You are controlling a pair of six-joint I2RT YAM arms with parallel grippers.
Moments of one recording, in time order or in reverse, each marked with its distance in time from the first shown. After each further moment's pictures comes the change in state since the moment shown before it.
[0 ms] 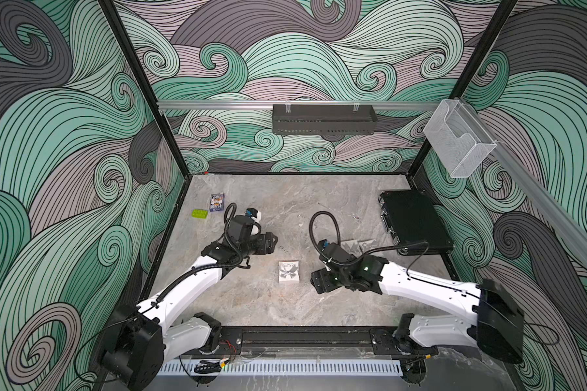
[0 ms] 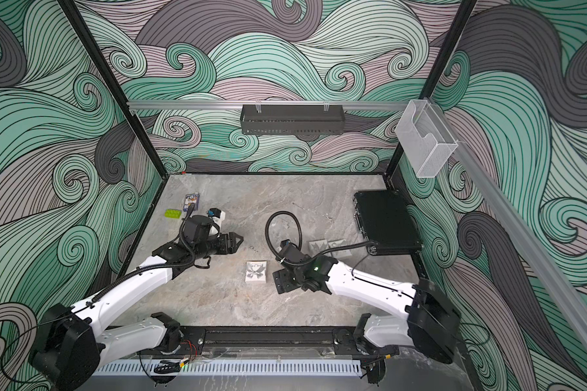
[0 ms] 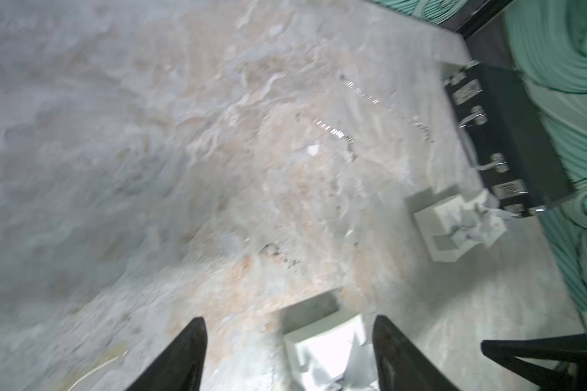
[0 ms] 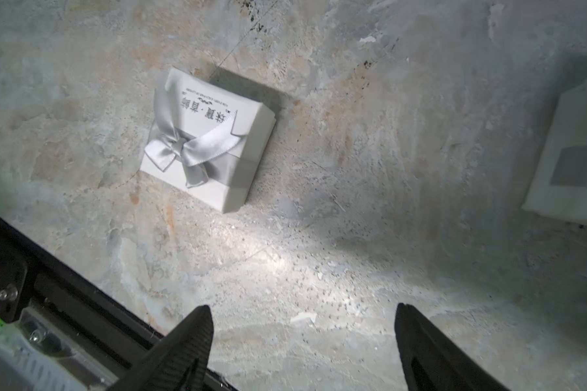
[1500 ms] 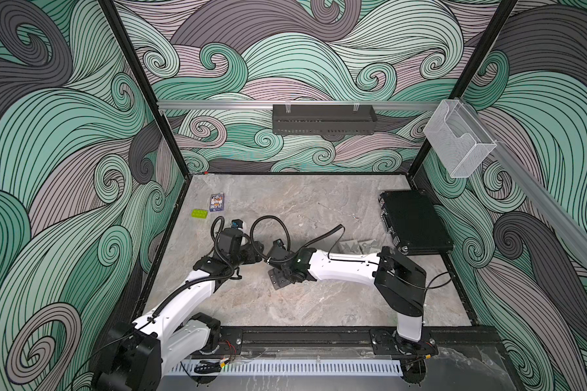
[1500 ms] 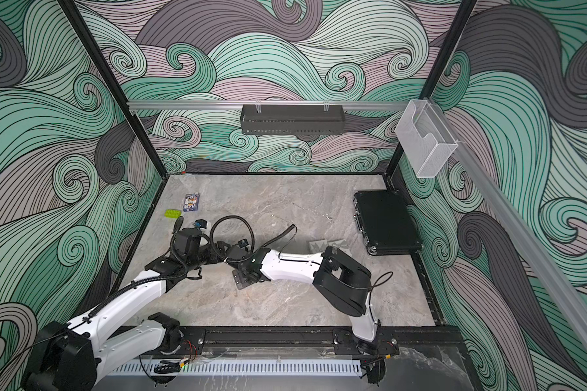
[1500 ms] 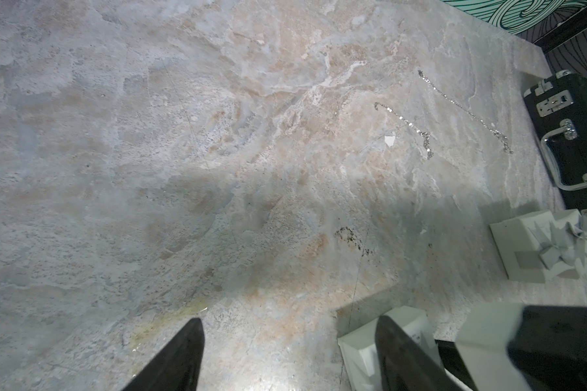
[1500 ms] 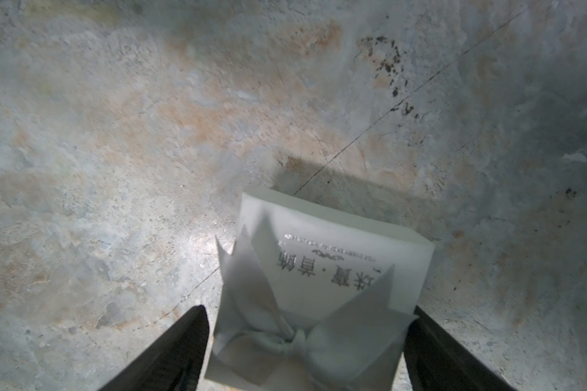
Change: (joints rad) left arm 0.092 -0.103 -0.150 0.064 -0.065 -0.008; right arm 0.118 0.563 0.468 -0.017 0.102 0.033
